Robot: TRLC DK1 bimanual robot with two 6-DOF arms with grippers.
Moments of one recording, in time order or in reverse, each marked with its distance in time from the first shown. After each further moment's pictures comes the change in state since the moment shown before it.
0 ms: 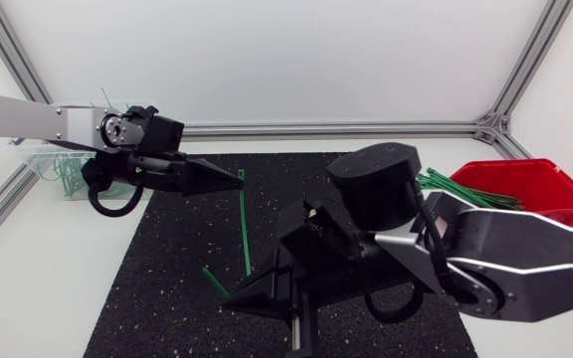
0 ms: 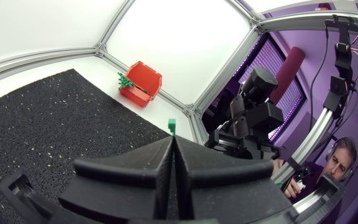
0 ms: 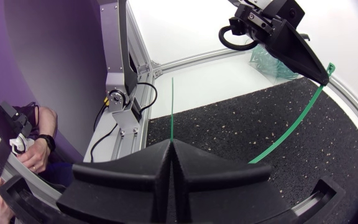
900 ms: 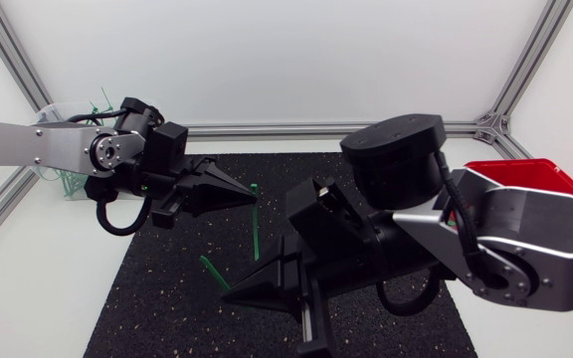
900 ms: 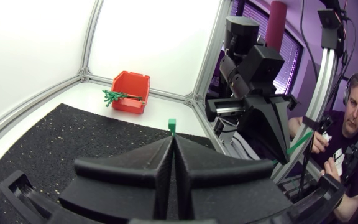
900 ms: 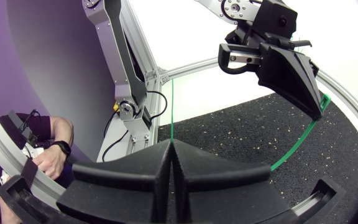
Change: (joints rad) left arm -0.085 -0.164 -0.193 0.376 -0.058 0.000; right arm -0.011 -0.065 0.057 -0.106 -0.034 0.008
